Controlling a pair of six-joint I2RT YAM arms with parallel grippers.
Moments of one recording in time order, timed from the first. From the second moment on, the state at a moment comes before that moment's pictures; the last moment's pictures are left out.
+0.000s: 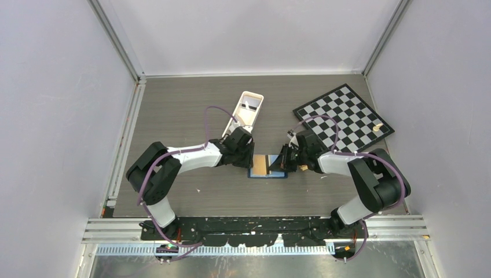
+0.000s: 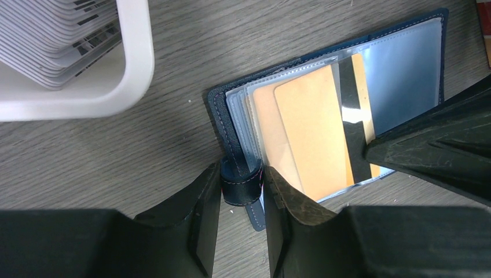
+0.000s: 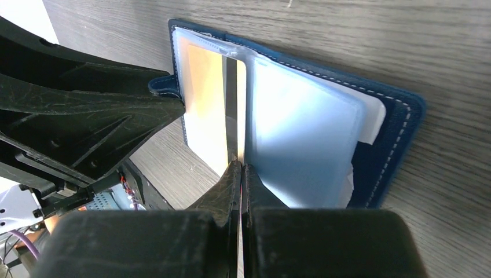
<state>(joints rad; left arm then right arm) -0.80 1.71 0.96 -0.19 0.00 -0.55 0.41 1.53 0.54 0.15 -0.55 0.73</state>
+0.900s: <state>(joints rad) -0.80 1.69 0.92 -0.15 0.04 -0.58 0.50 1.50 0.62 0.04 -0.44 0.73</state>
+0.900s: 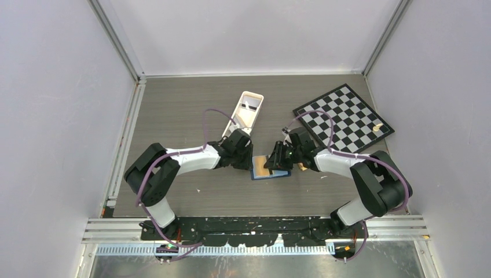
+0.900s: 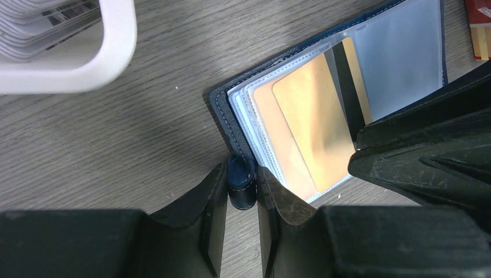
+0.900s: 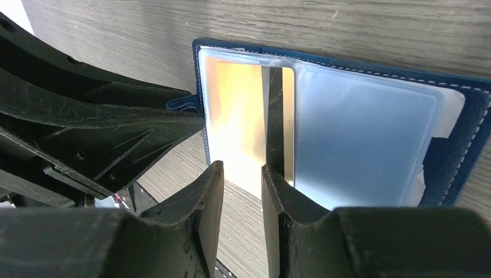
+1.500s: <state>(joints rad) -0.80 1.68 0.90 -0.15 0.04 -0.58 0.52 1.46 0.67 -0.15 -0.28 0.65</state>
